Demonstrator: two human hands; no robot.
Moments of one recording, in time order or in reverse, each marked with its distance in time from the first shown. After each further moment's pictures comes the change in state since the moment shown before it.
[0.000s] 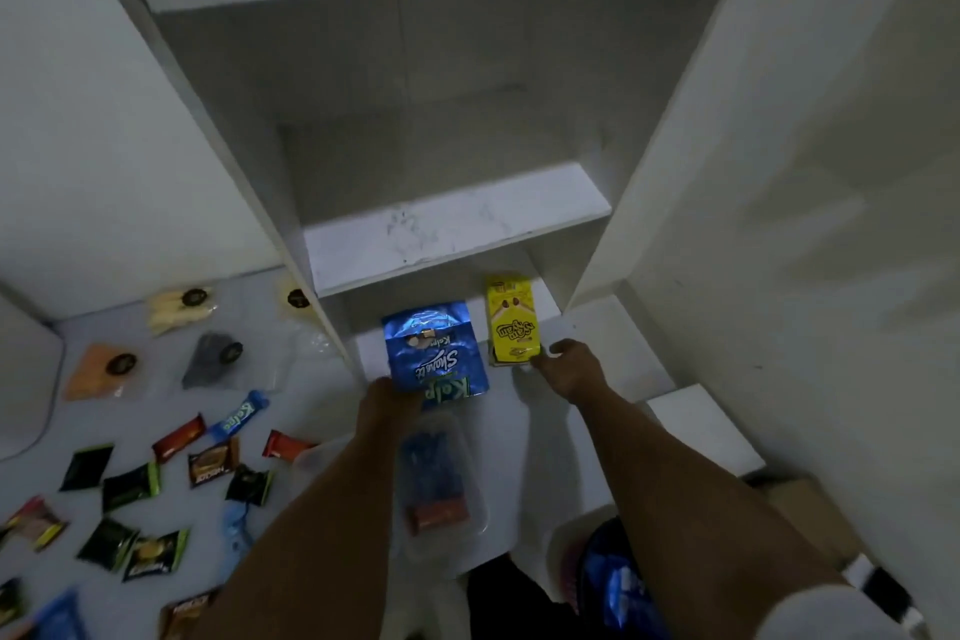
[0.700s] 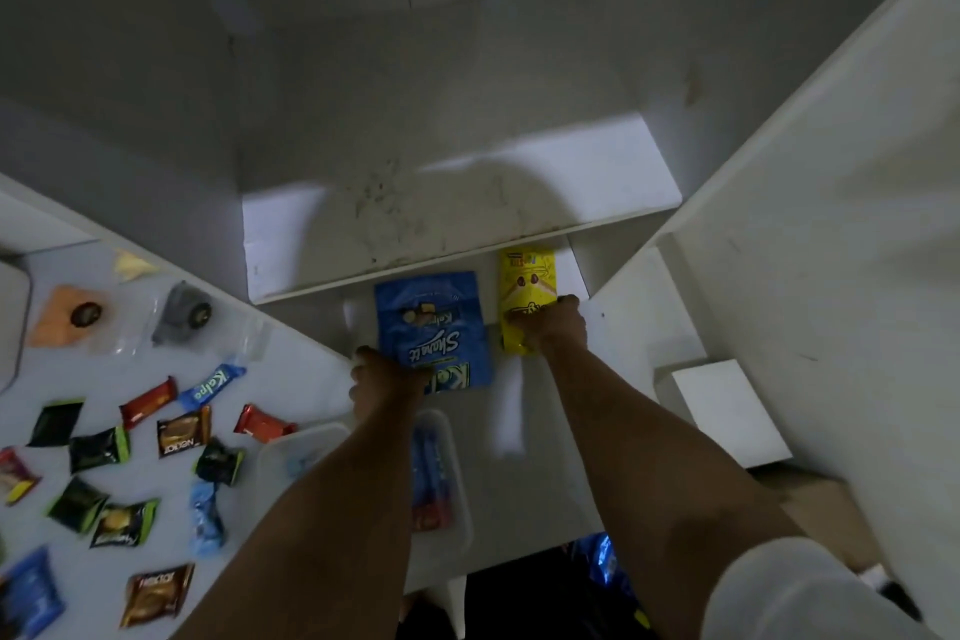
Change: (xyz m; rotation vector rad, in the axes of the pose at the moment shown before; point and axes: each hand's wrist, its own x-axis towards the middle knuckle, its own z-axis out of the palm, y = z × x) left_hand 0.060 0.014 0.046 -0.032 0.188 -0.283; right_hand 0.127 -0.028 0.049 0.097 -0.056 0.262
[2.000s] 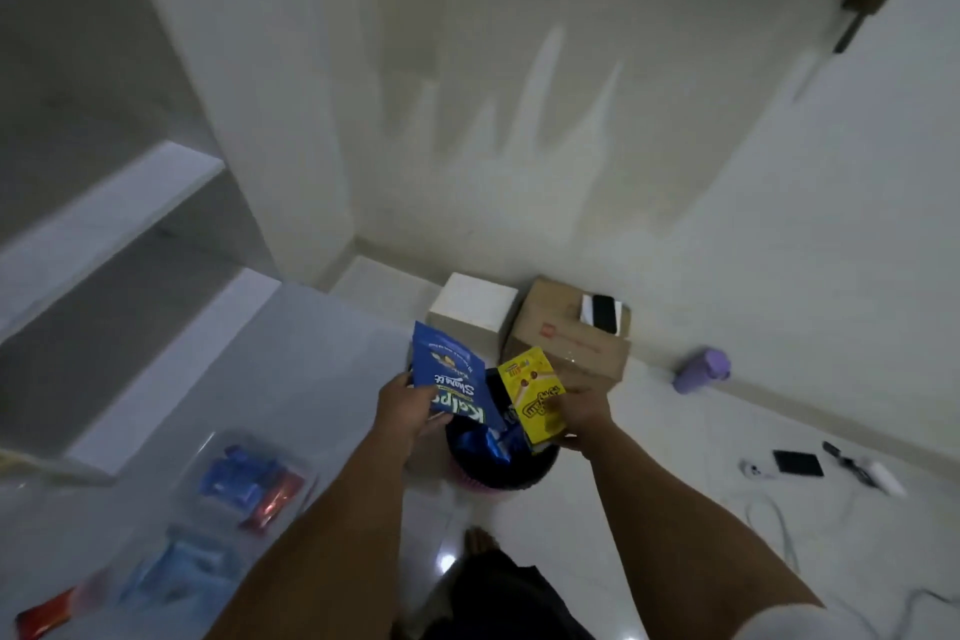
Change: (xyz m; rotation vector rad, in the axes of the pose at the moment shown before) left_hand -0.286 -0.101 0.081 -0.108 -0.981 0.438; right_hand -0.320 0.415 -0.058 1.022 0.453 0.448
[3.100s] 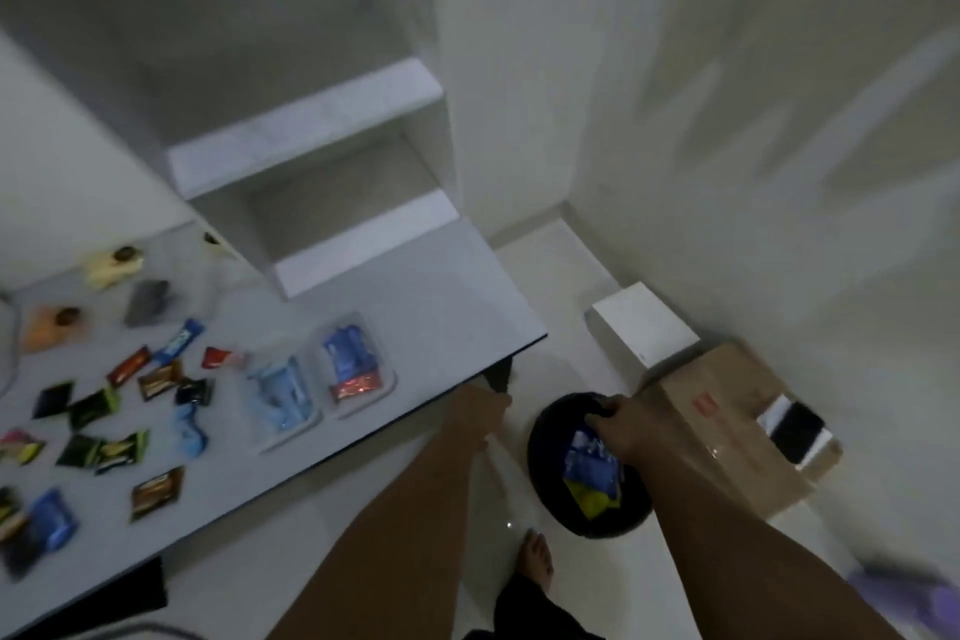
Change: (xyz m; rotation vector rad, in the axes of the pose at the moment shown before) left_hand -0.003 -0.010 0.039 0.139 0.413 -0.209; right_hand 0.088 -0.079 0.039 -1.131 -0.491 -0.493
